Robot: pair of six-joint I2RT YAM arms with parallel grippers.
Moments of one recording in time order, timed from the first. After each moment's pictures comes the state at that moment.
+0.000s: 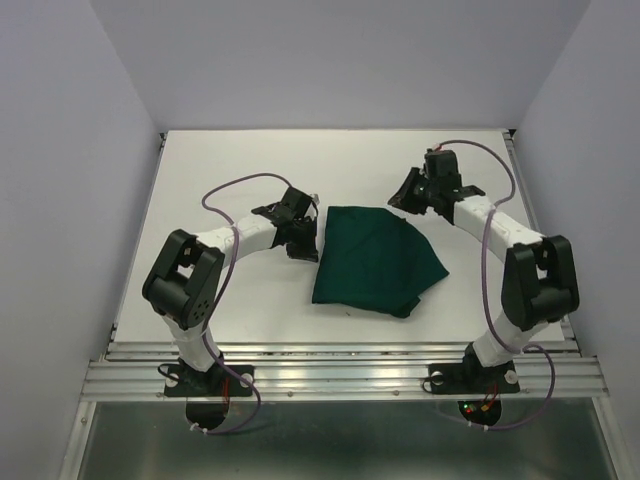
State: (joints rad) left arm -0.58 1.74 1.09 -0.40 0.18 -0.51; right arm 0.24 1.70 1.18 -0.22 -0.22 0.69
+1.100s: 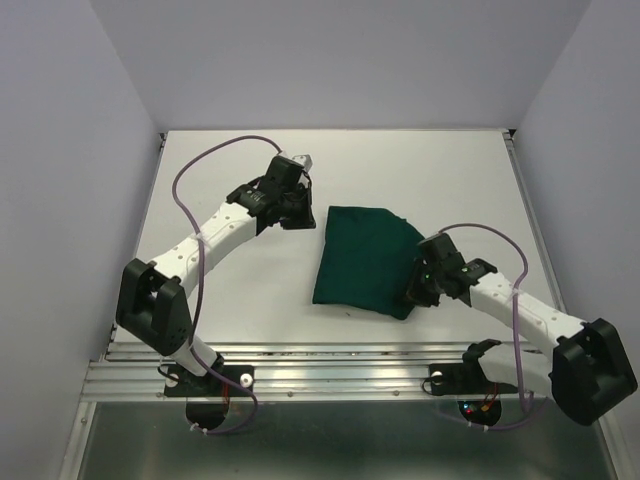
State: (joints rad) left arm -0.58 1.55 1.30 -0.60 0.08 -0.51; right arm 0.49 1.12 0.57 -0.54 -0.07 0.84
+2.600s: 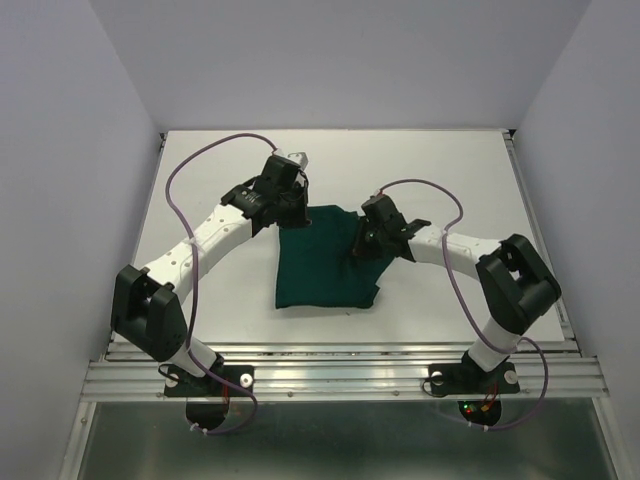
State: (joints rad) left arm -0.57 1.50 1.30 -0.61 0.05 -0.50; right arm 0.62 1.67 1.00 -0.21 -0.05 0.80
